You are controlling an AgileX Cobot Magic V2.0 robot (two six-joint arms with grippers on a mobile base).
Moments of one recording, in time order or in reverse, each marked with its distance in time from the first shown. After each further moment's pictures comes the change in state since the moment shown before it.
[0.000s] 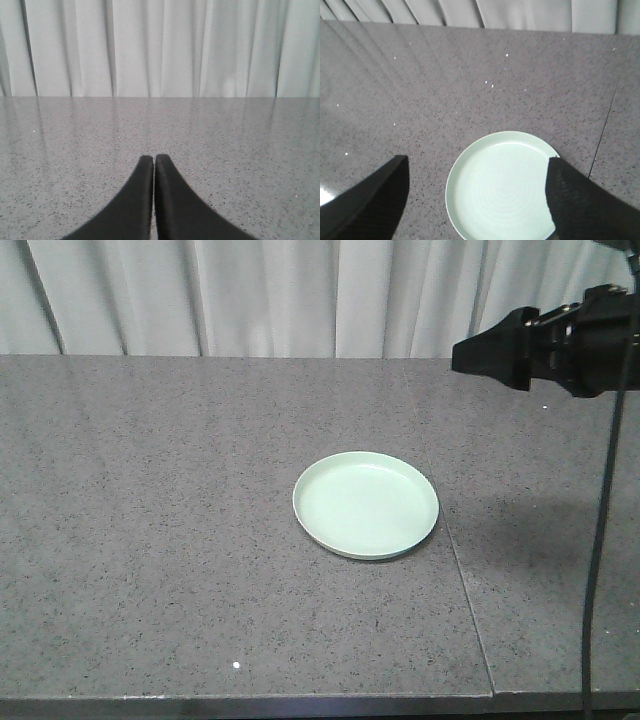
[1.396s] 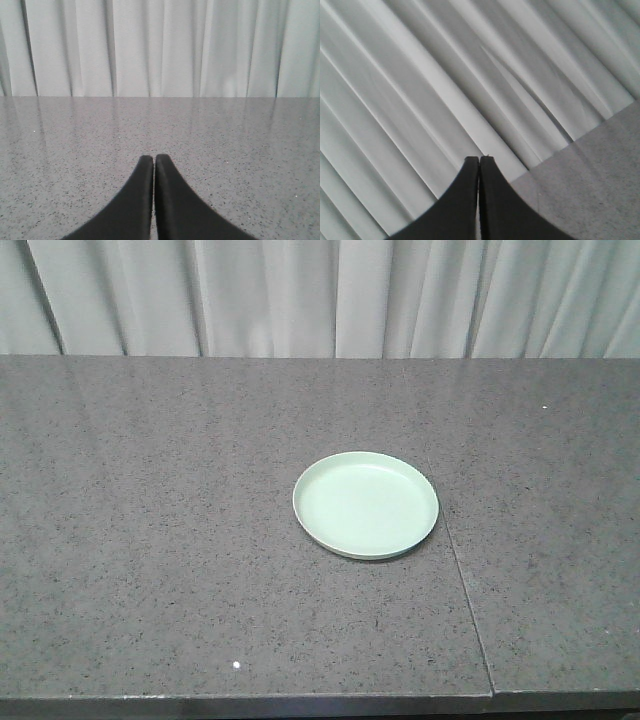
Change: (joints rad) left arm 0.000 0.000 0.000 0.000 0.000 0.000; right arm -0.021 -1.377 1.136 -0.701 -0.819 1.177
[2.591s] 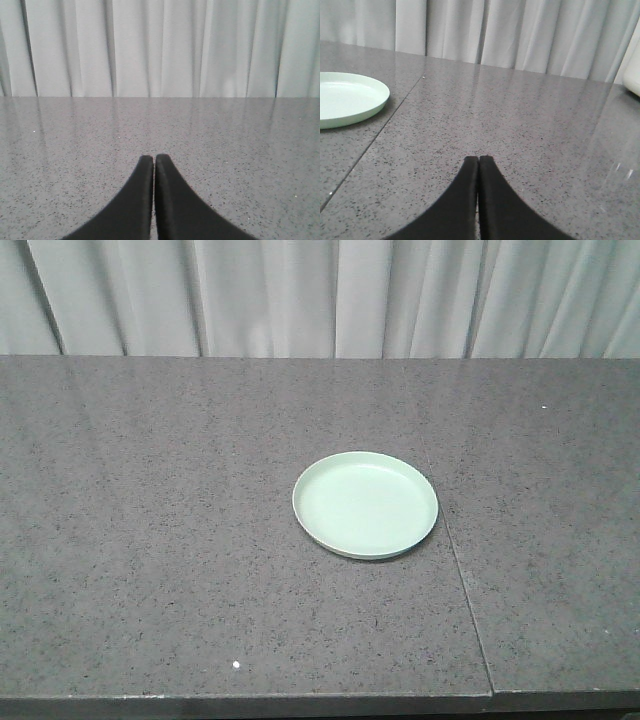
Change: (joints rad) left arm 0.000 0.000 0.000 0.000 0.000 0.000; right arm -0.002 -0.025 0.193 -0.349 0.174 -0.486
